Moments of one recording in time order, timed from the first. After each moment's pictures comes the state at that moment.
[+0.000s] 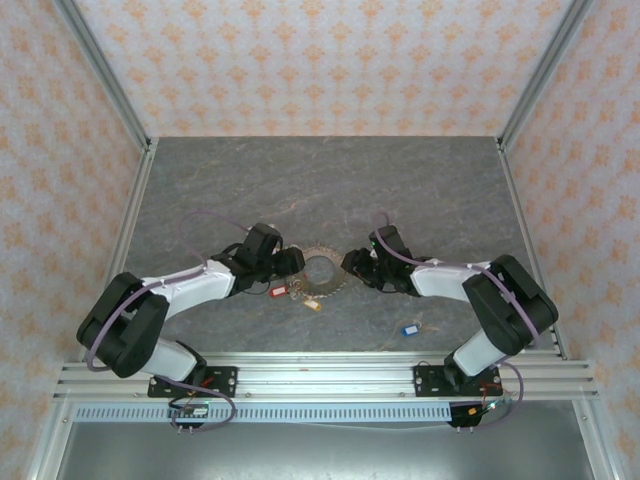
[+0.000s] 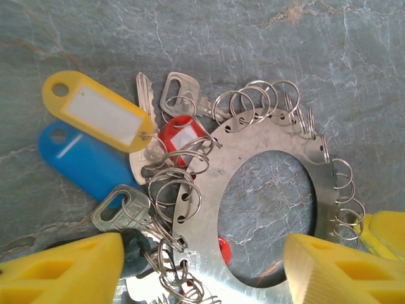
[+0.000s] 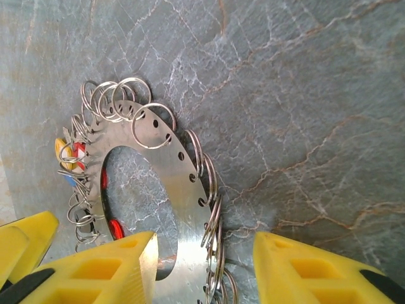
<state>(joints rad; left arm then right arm) -0.53 1.45 0.66 -0.10 0.08 -0.82 0.58 1.56 0.61 0.12 -0.29 1.04</state>
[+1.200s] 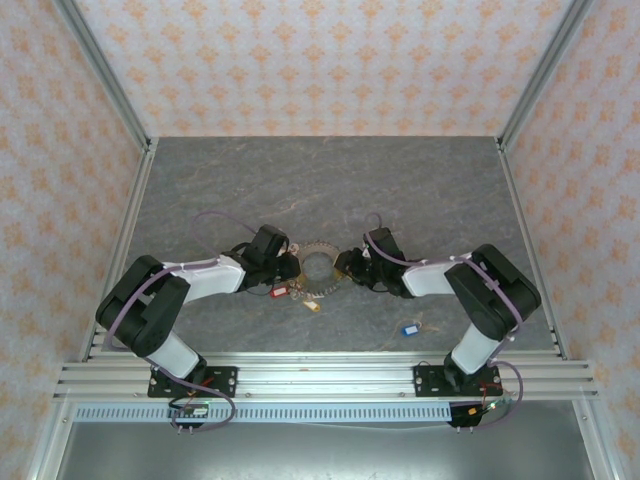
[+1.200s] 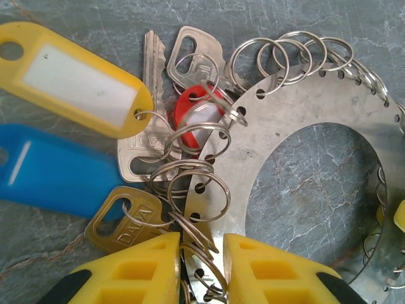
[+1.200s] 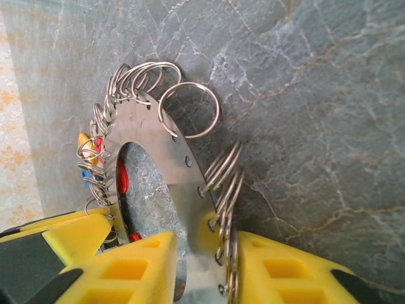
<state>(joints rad) -0.53 1.57 0.68 -0.07 0.11 -0.78 0.61 1.67 0.59 0.36 -0.33 1.08</state>
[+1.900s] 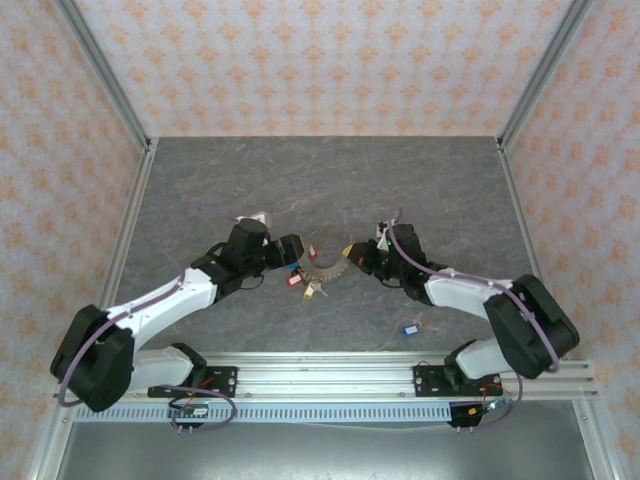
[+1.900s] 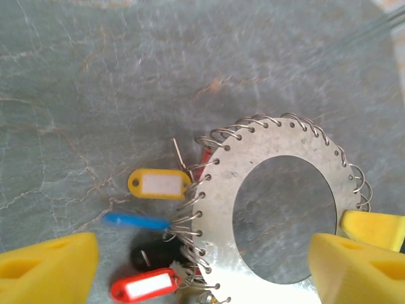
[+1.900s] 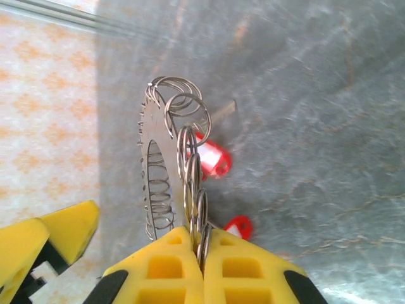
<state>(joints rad) -0.52 1.20 0.66 -0.14 0.03 -0.80 0.53 1.37 0.52 0.33 -0.37 1.06</state>
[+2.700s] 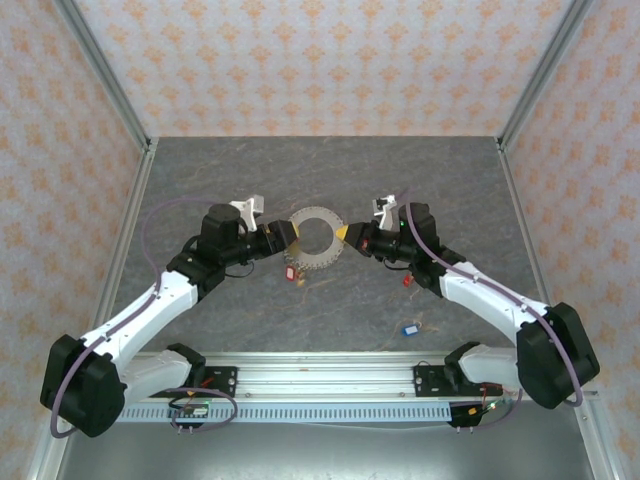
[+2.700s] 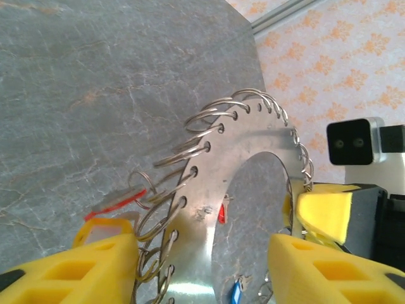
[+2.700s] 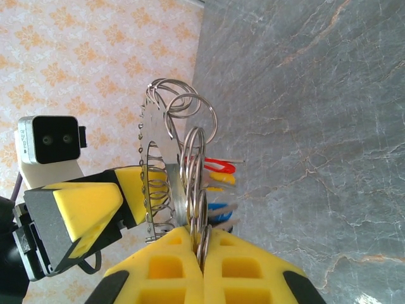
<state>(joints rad) -0.40 1.10 0.71 -0.09 0.41 -0.84 0.51 1.23 0.68 0.18 -0.58 1.01</state>
